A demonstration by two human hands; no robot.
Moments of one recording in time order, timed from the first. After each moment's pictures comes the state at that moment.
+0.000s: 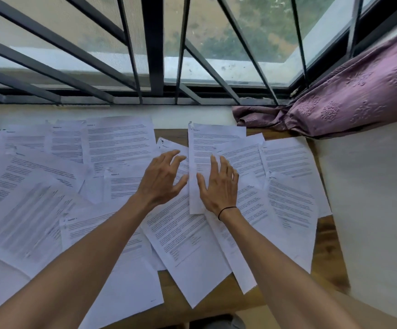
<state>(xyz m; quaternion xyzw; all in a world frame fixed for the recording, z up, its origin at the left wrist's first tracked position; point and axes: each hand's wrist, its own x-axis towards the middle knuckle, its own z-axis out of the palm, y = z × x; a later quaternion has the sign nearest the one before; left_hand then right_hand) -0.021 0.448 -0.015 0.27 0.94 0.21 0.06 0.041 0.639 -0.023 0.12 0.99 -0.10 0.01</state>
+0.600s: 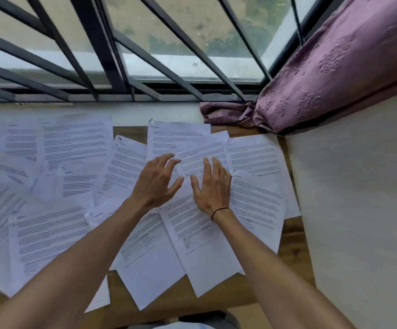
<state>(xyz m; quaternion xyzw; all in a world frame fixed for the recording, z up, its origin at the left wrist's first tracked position) 0.011 0.568 -0.012 0.26 0.94 0.20 0.07 0.066 0.757 -0.029 0.10 0.98 -0.15 0.03</state>
